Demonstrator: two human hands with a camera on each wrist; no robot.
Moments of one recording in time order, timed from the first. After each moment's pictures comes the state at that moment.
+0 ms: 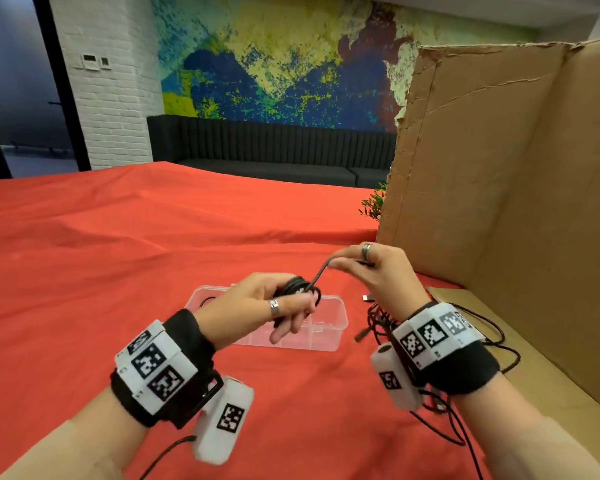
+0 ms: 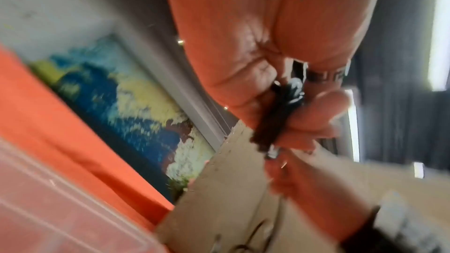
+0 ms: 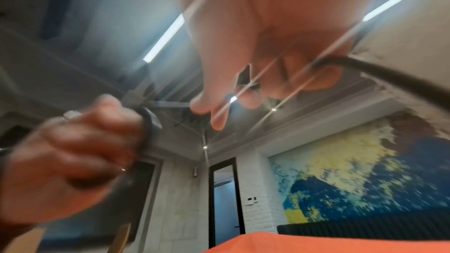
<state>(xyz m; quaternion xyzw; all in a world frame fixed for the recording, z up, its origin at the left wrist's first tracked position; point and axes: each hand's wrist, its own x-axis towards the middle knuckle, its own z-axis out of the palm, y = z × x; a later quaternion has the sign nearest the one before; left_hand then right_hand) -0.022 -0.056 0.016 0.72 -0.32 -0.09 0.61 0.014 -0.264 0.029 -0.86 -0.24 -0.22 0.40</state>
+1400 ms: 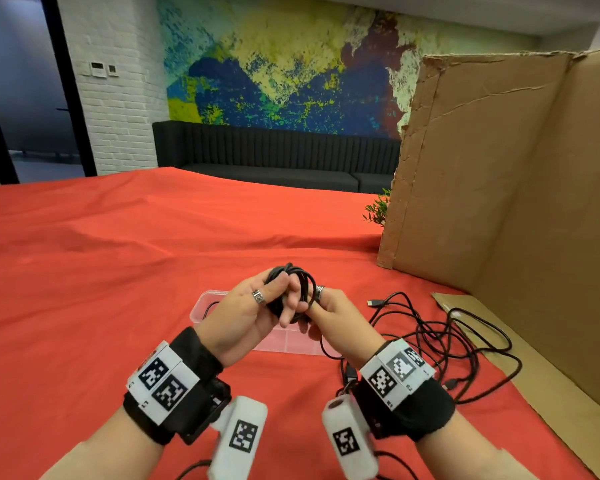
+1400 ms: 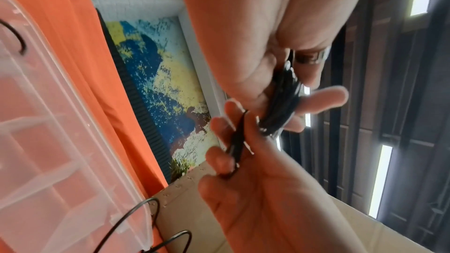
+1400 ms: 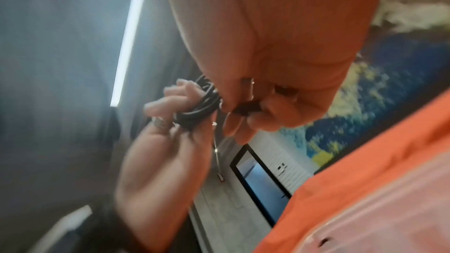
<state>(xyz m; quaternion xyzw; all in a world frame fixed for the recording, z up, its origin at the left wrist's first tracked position) -0.018 -0.055 -0.001 0.50 -0.26 -0.08 0.82 0.000 -0.206 -0.013 -0.81 -0.24 -0.01 0.53</state>
